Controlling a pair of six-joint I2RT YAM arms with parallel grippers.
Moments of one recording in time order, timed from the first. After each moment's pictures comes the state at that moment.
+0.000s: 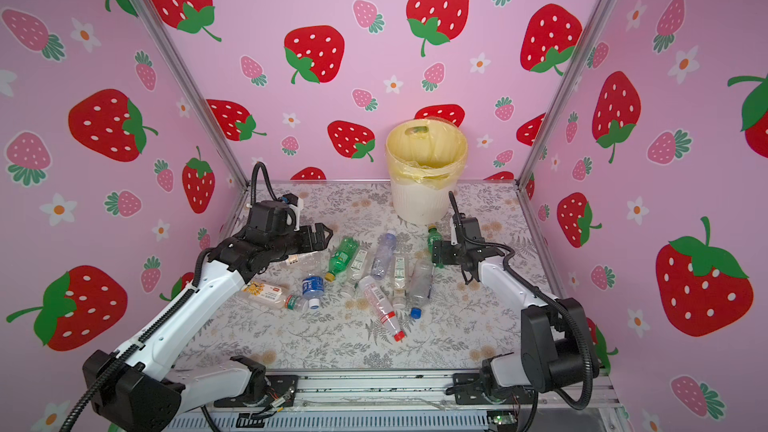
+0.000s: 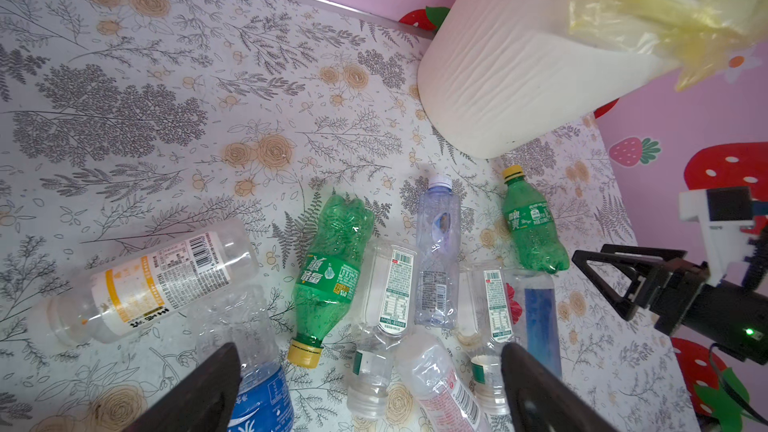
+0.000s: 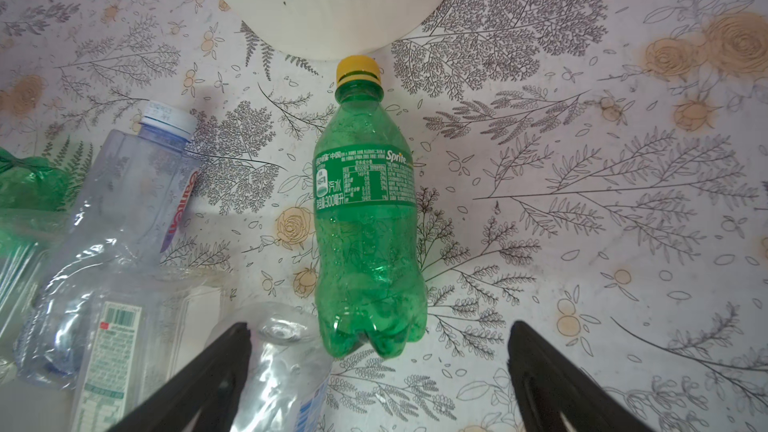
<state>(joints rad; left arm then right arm) -0.36 1.20 1.13 -0.63 0.09 -0.43 0.34 1.43 0.85 -0.30 -0.03 0.22</state>
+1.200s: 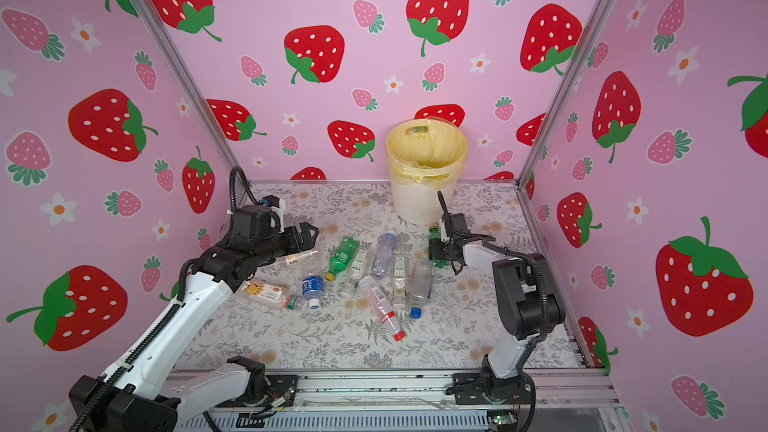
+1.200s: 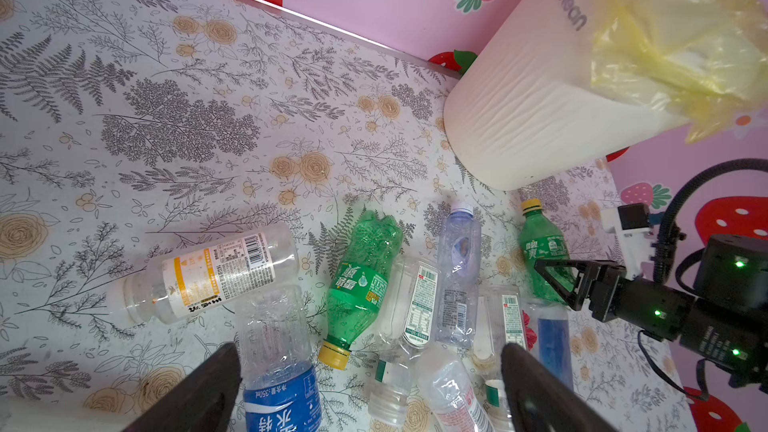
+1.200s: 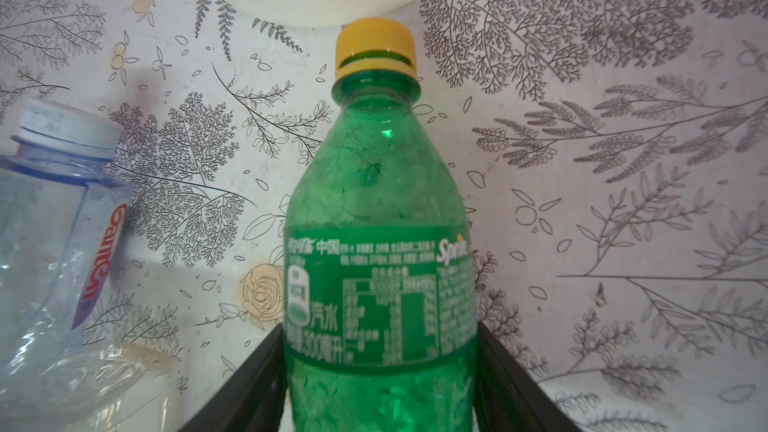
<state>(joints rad) -0.28 1.12 1.07 -0.62 0.07 -0.45 0.34 1.73 0.96 -0.19 -0.10 0.22</state>
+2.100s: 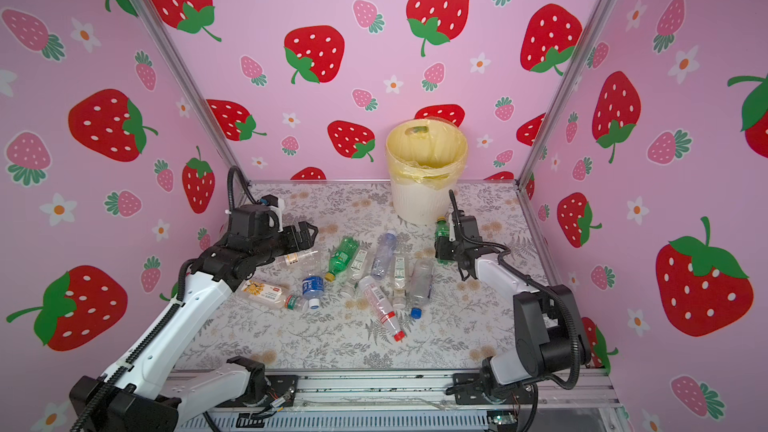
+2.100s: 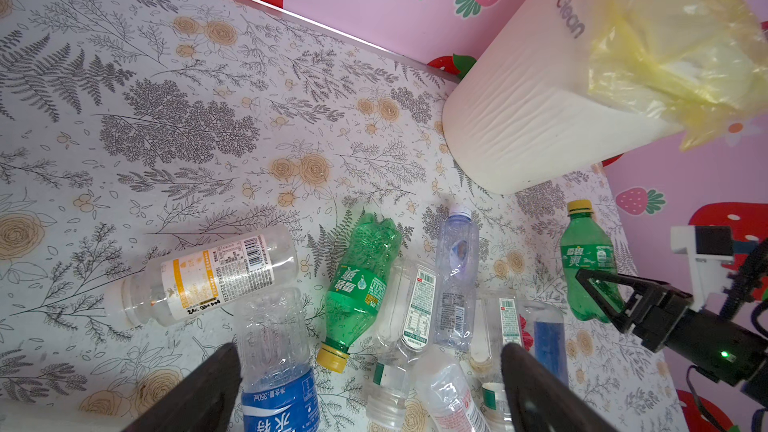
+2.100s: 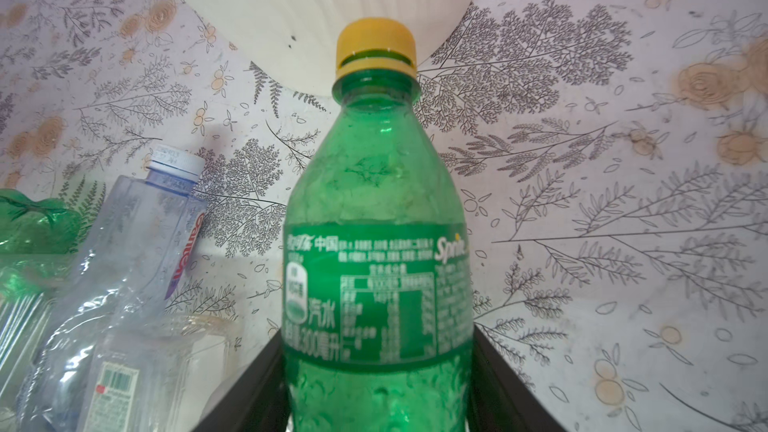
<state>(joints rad) -0.26 1.12 1.07 -0.61 0.08 -0.46 0.32 1.46 0.83 -0.16 -0.06 0.26</state>
